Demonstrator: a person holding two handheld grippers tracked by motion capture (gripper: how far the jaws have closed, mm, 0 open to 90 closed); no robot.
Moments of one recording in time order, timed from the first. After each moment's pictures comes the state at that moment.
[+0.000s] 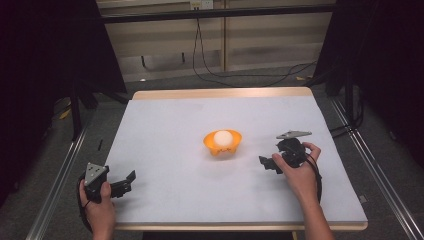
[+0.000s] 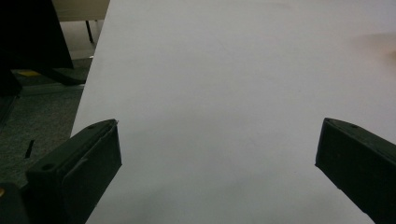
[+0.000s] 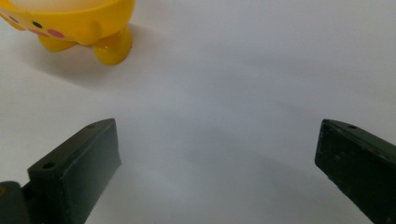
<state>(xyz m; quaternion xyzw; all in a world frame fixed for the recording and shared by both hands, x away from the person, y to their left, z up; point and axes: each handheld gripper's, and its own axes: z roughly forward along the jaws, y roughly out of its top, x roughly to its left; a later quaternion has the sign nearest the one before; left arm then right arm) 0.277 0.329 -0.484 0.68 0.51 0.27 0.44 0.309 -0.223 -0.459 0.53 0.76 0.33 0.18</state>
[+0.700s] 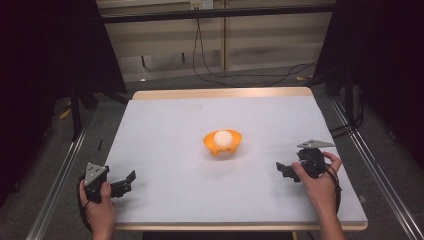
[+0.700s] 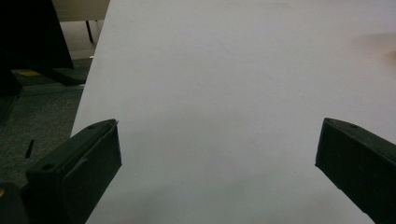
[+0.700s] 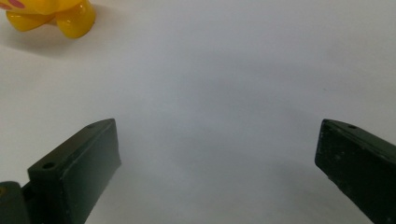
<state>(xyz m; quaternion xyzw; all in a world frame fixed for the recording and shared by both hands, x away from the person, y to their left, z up) 0.277 0.329 -0.484 0.69 0.51 0.28 0.44 0.279 -0.269 -0.469 0.55 0.74 0.34 0.19</state>
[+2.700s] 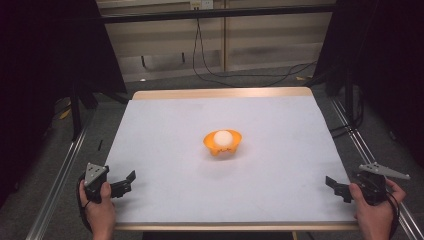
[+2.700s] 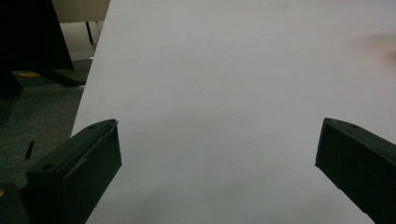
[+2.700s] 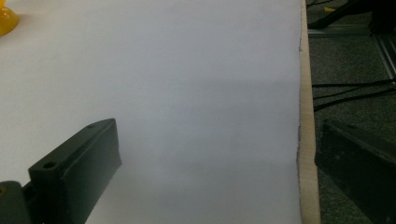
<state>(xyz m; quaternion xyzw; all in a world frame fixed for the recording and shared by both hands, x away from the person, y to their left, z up) 0.277 0.329 -0.484 0.69 0.51 0.28 0.44 0.197 -0.385 -0.481 0.61 0.66 0.37 0.24</state>
